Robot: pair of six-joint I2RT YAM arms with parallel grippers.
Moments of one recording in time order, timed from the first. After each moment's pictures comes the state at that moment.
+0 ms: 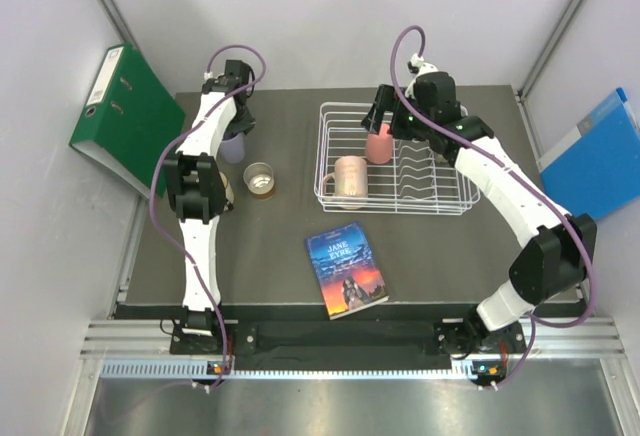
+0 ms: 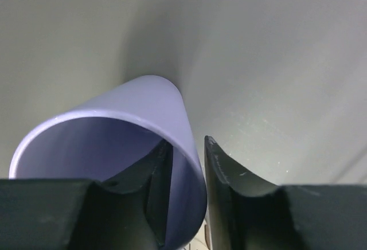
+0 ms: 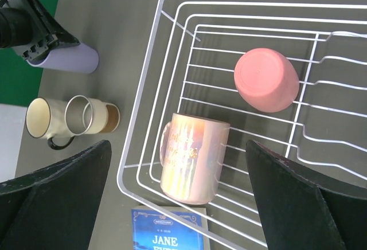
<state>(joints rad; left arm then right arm) -0.10 2.37 2.29 -1.00 -0.31 -0.56 0.43 1.56 1.49 -0.44 -0.08 0.47</state>
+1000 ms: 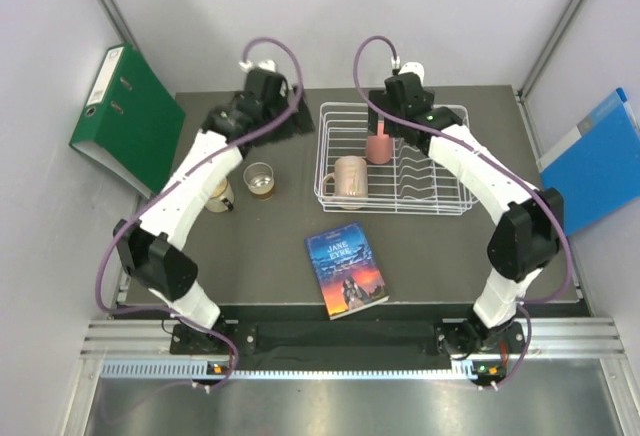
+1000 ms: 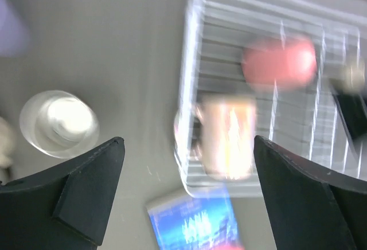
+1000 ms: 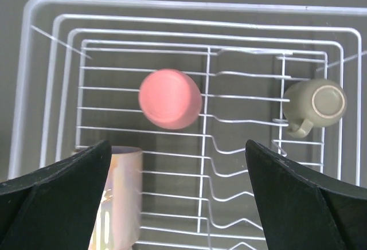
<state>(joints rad) -0.40 1.67 1.82 -0.80 -0.16 -0.59 0.50 1.71 1.62 -0.53 0.35 0.32</state>
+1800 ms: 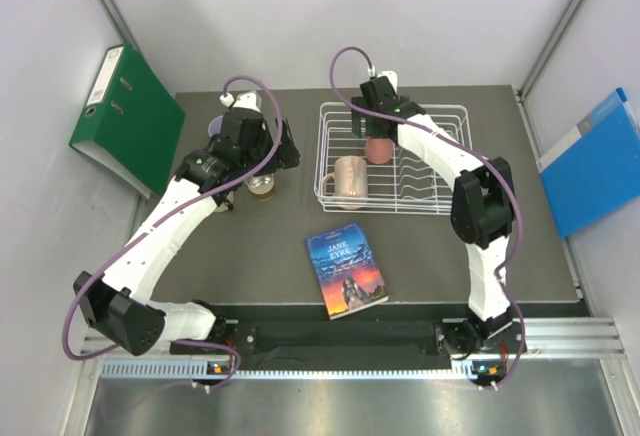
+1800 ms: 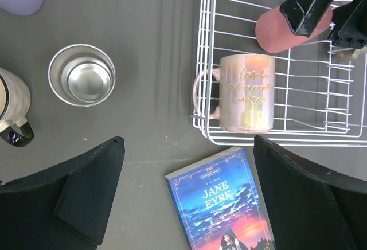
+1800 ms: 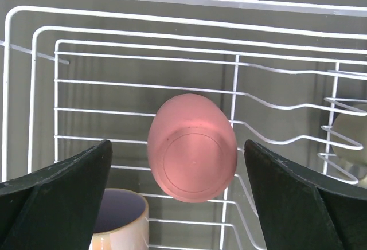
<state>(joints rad) -0.49 1.30 1.36 -0.68 -0.17 -0.57 0.50 2.07 1.83 -0.55 0.37 0.31</state>
